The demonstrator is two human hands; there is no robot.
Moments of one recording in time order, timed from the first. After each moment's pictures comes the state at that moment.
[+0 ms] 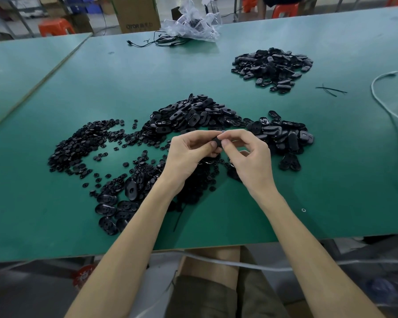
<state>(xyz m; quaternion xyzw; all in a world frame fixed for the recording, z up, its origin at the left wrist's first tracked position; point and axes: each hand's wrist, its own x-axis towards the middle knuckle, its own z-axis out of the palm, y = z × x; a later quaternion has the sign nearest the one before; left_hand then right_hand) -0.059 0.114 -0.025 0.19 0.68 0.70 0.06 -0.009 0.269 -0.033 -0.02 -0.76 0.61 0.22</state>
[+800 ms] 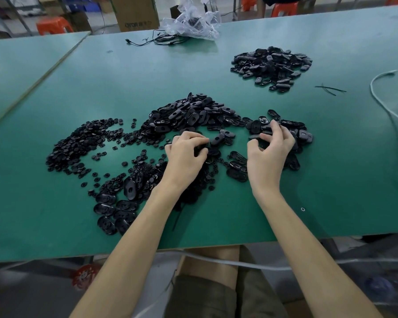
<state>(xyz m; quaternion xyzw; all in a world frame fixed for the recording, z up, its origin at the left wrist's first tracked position) -0.060 0.116 -0.034 0.16 0.92 0.35 -0.07 -0.013 0.277 -0.038 -0.22 -0.71 0.59 0.31</state>
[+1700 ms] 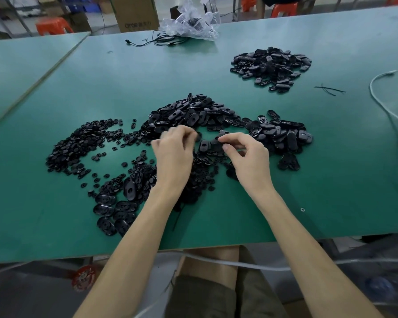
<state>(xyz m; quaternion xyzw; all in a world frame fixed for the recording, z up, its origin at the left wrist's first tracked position) -0.061 0.111 -0.029 0.10 0.90 0.38 -0.20 -0.012 0.270 -0.038 -0.05 -0.81 0.55 0.21</state>
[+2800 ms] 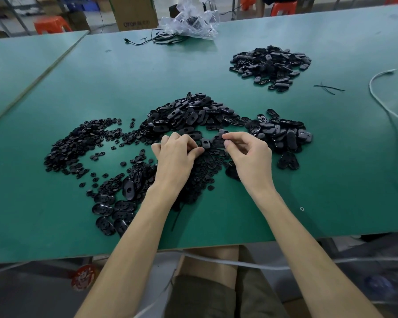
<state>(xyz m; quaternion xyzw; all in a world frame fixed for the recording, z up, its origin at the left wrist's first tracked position) -0.066 0.107 -0.036 0.10 0.95 0.29 -0.11 -0.010 0.270 -0.033 -0.09 -0.79 0.56 0.22</state>
